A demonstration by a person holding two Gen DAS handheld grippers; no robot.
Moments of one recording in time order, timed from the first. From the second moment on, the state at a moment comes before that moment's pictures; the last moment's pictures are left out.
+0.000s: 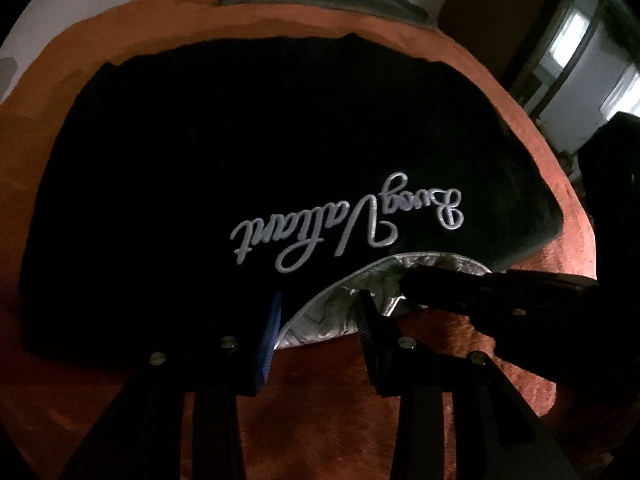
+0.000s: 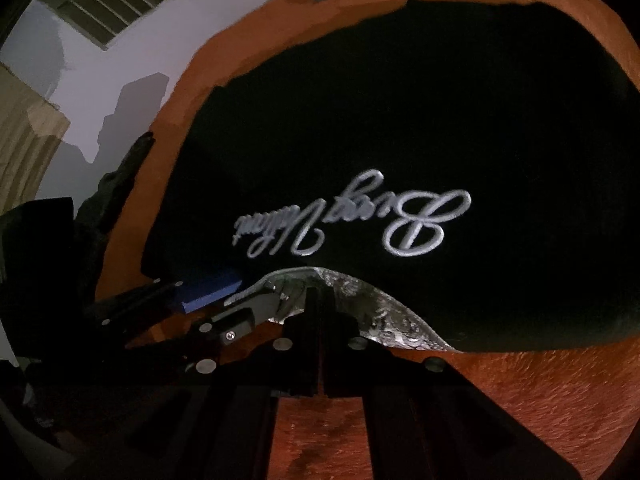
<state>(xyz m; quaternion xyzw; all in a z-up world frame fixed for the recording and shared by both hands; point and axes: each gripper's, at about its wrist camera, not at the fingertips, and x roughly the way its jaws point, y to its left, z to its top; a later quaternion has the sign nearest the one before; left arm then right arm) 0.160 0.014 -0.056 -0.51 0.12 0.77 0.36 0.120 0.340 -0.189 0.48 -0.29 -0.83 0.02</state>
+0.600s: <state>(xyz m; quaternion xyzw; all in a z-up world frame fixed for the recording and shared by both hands) 0.118 -0.070 -0.063 -0.50 0.11 0.81 0.27 0.186 0.445 -0.186 0.46 -0.30 -0.83 -0.13</state>
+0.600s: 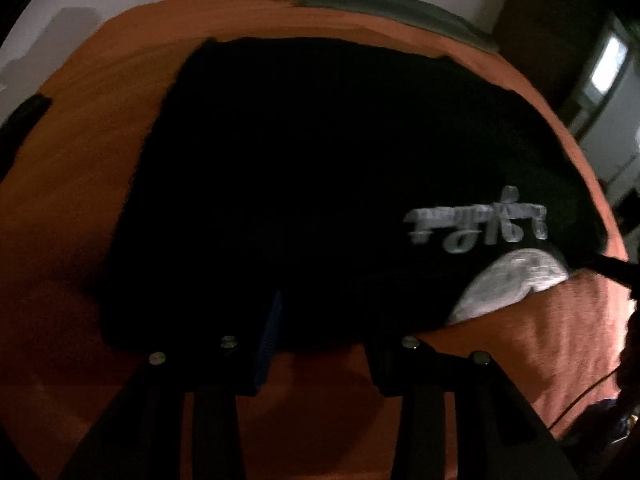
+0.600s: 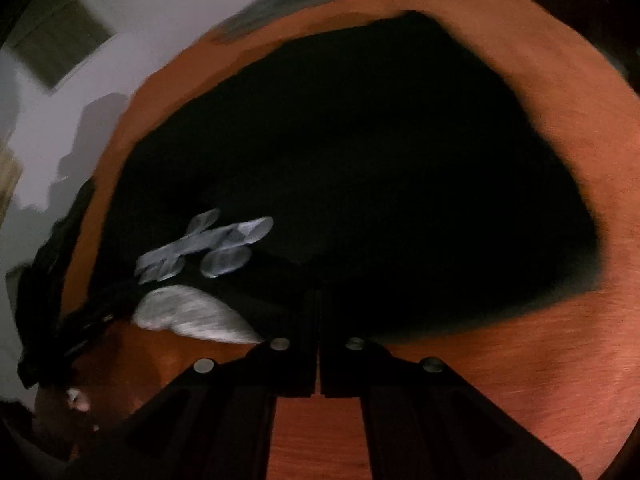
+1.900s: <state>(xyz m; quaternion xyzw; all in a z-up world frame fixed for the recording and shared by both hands) 0.051 -0.163 -0.037 -0.53 0.02 0.83 0.15 0.138 0.631 -0.130 0.43 -0.29 -0.84 -0.18</state>
